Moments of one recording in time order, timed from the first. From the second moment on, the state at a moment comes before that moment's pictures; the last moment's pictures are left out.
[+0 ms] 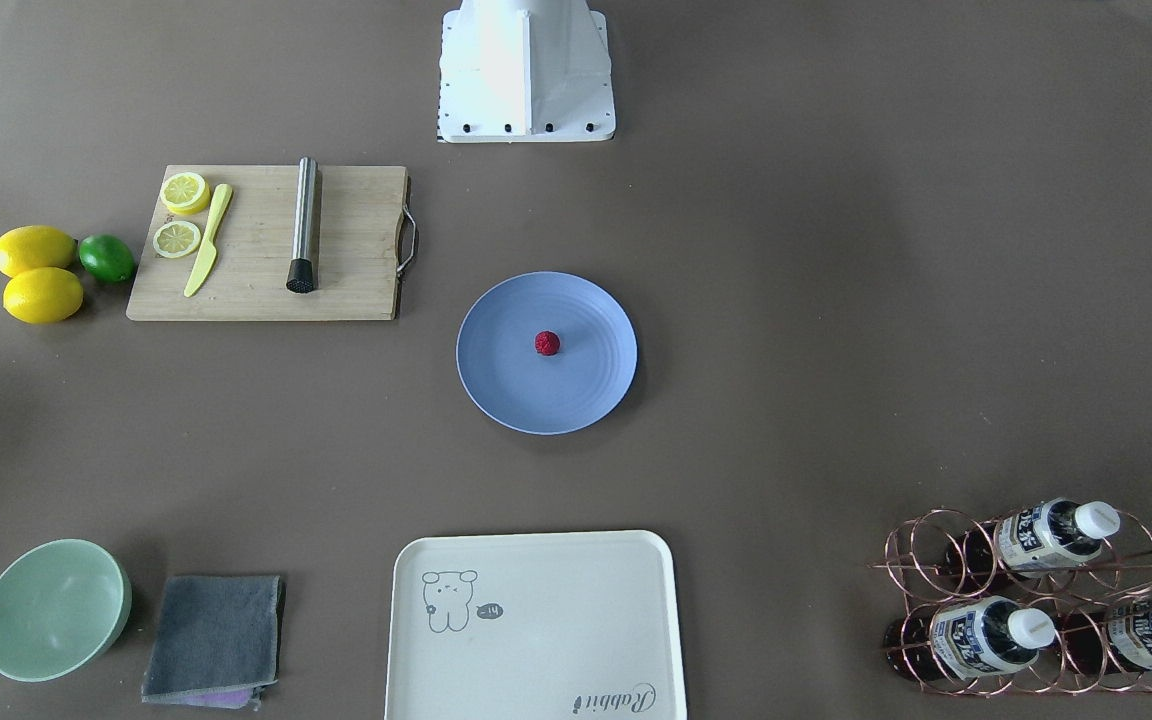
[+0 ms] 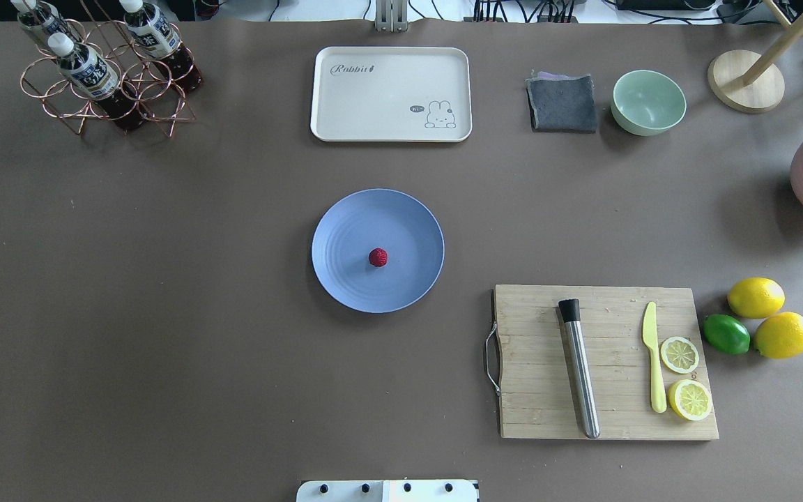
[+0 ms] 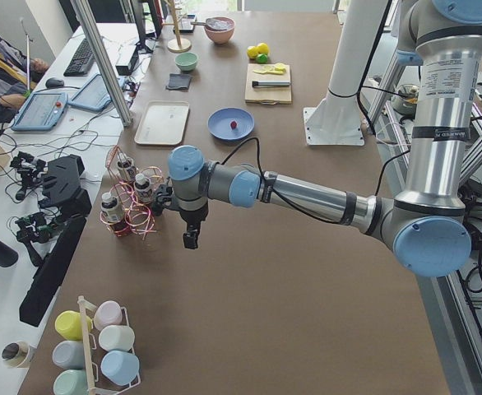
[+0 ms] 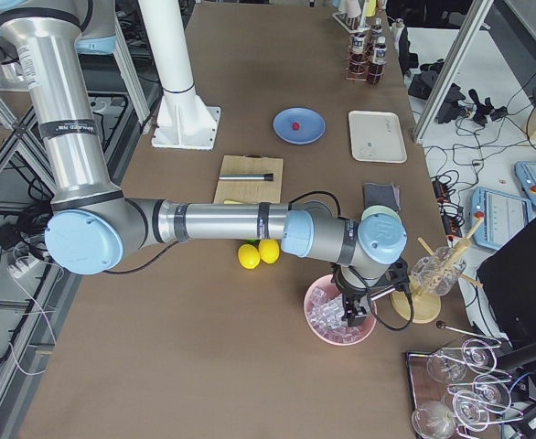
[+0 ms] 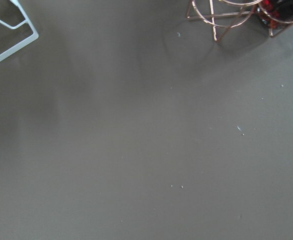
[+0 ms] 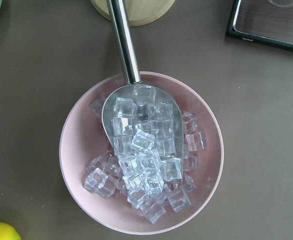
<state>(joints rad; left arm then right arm) -1.46 -1.62 -1.72 -1.54 -2.36 -0.13 1.65 -1.34 1.41 -1.76 2.37 -0.37</state>
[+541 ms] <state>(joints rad) -1.51 -1.58 -1.69 -1.51 -2.40 -0.06 1.64 -1.34 1.41 -1.76 2.34 -0.37</state>
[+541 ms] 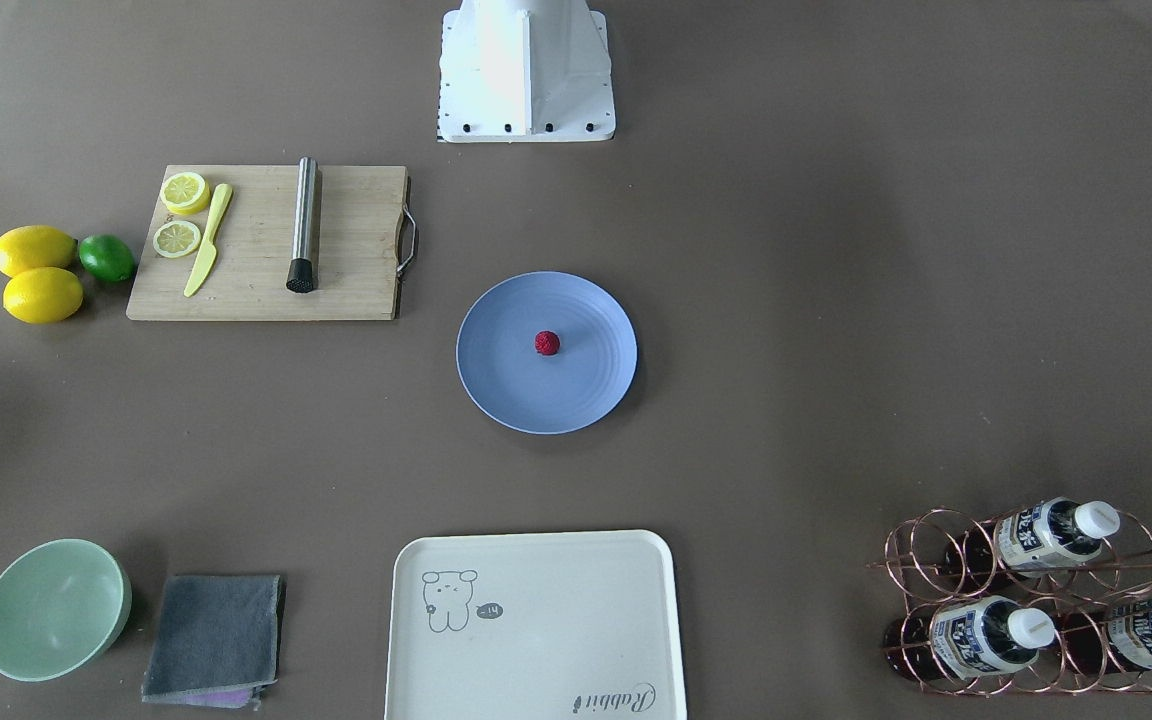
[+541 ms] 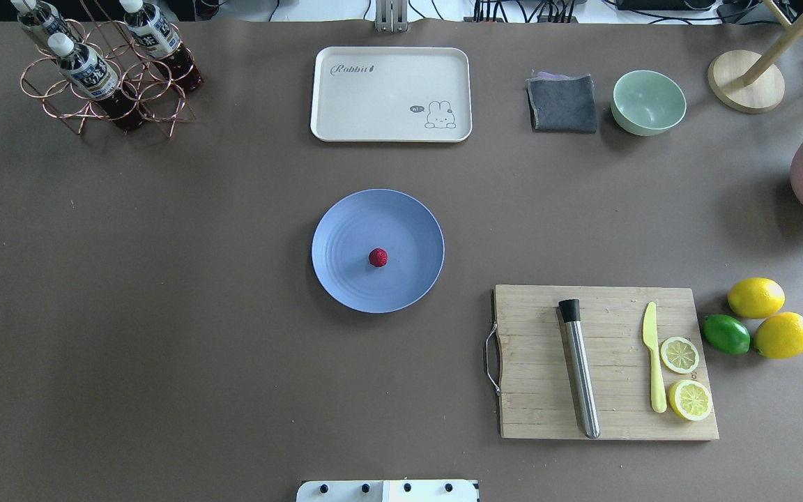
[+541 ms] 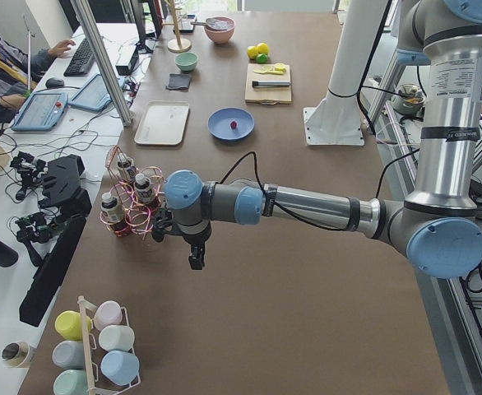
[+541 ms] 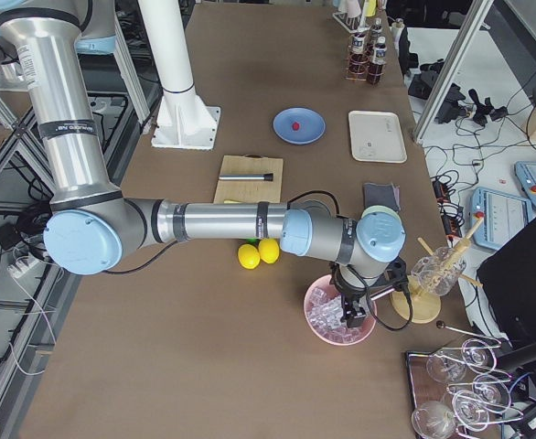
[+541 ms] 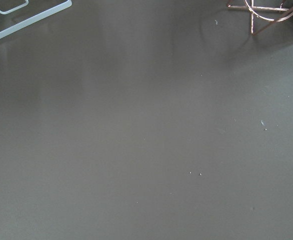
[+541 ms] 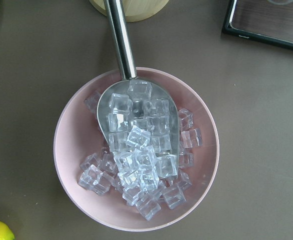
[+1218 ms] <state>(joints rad) -1.55 -1.52 -1.69 -1.49 -2.40 0.01 1.64 -1.34 1.41 -1.76 2.34 -0.37</state>
